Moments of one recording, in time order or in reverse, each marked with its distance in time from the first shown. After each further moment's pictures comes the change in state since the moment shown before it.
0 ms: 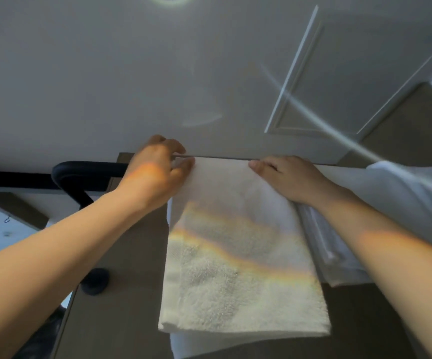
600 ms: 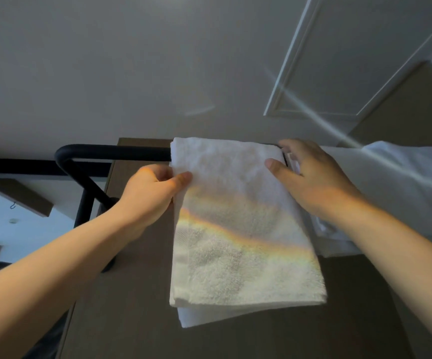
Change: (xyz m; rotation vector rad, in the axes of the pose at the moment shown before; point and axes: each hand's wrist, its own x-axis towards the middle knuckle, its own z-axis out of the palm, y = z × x) left_hand -0.060 0.008 0.007 -0.538 -0.122 -0.391; right_hand -0.072 -0.009 -0.008 0.292 0.180 0.122
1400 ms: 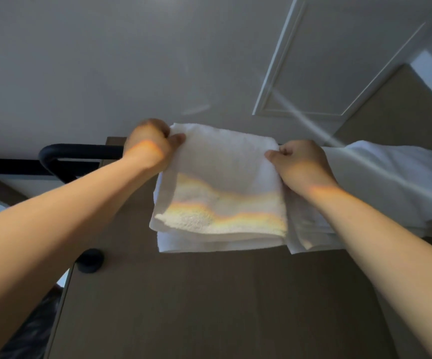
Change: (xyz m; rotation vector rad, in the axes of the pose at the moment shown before) left_hand 0.073 0.035 0.008 0.450 0.170 0.129; right_hand 0.020 -0.001 -0.003 0.122 0.093 0.255
